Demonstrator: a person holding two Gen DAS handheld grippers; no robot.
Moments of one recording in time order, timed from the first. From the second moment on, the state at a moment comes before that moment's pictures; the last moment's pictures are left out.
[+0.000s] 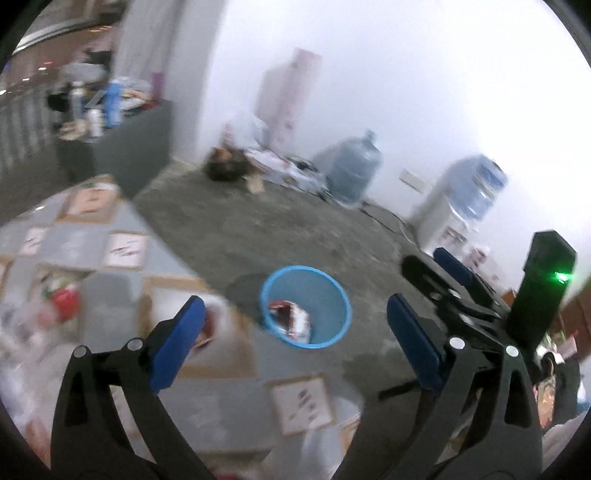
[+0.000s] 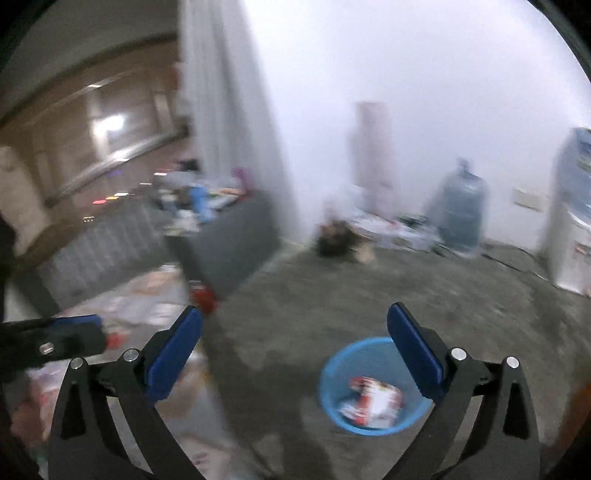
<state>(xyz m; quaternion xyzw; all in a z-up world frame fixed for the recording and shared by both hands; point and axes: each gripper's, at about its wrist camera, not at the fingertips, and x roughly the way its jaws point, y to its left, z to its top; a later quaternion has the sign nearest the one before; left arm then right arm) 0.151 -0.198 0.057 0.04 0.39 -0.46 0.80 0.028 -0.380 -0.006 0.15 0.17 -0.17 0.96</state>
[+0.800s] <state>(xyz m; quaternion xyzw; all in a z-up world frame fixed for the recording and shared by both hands) 0.053 0.167 0.053 -0.09 0.27 -0.12 0.95 0.043 -0.208 -0.012 0.06 0.27 0.03 0.96</state>
